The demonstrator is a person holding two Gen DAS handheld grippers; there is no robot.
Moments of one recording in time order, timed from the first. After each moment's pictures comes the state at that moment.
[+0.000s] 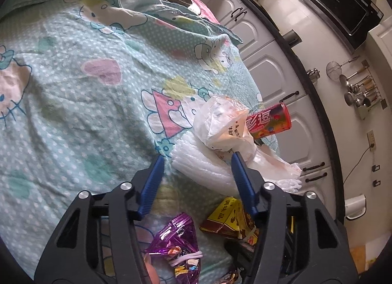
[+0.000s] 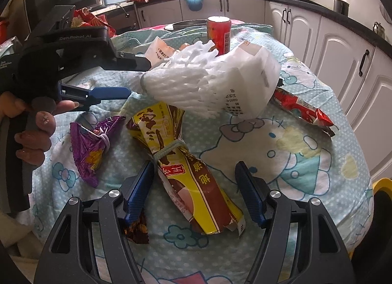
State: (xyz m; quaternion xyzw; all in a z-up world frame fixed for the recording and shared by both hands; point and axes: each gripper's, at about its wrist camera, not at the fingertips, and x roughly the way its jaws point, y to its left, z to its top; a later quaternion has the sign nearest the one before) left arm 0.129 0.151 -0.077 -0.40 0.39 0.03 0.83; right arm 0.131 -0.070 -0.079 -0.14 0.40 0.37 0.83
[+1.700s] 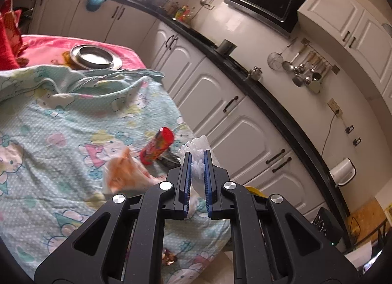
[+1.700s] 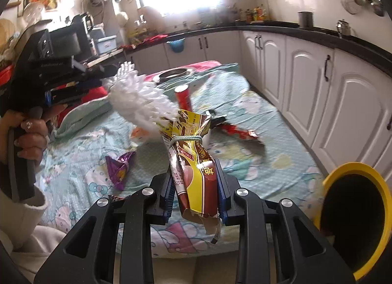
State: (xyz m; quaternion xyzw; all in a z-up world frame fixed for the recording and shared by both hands) left arm 0.090 0.082 0.051 -0.29 0.28 -0.07 0.91; right arm 0.091 -0.181 0.006 -0.03 0.32 0.34 0.88
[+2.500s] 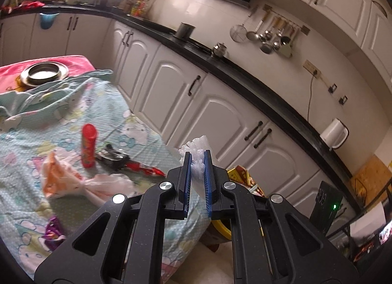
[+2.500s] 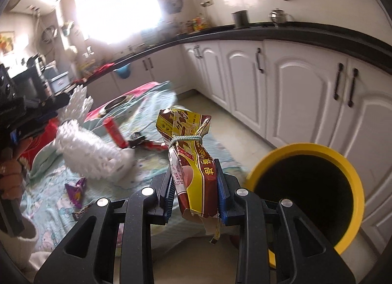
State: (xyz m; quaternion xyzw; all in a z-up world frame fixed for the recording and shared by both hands) left arm 0.121 -0.027 0.062 -0.20 0.29 -0.16 0.92; right arm 0.111 -0.291 0.011 0.05 0.32 0.20 0.93
